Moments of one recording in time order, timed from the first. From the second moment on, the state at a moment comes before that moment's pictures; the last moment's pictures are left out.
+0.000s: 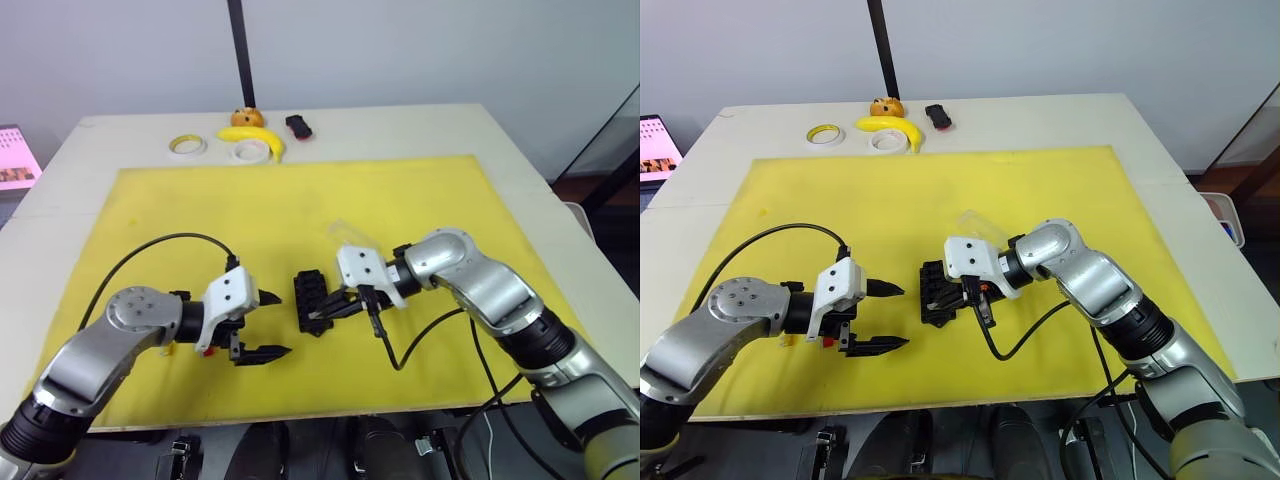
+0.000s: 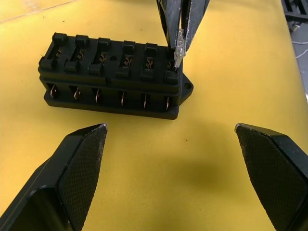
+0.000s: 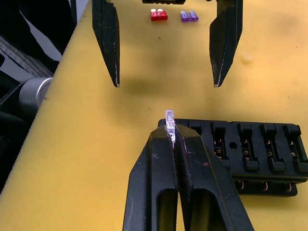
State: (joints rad) left arm -0.20 0.85 -0.13 -0.48 -0.44 0.60 -1.02; right arm -0.73 -0.65 0.49 -0.22 0.28 0.58 1.24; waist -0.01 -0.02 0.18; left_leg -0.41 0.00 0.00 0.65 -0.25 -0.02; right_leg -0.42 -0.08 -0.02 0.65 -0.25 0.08
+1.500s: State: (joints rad) left arm -0.21 0.84 -0.18 -0.47 -0.37 0.53 -1.05; right arm -0.72 -0.64 0.48 -0.21 0.22 0.60 1.26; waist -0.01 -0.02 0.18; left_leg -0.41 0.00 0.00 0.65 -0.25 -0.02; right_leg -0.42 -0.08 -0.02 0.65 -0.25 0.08
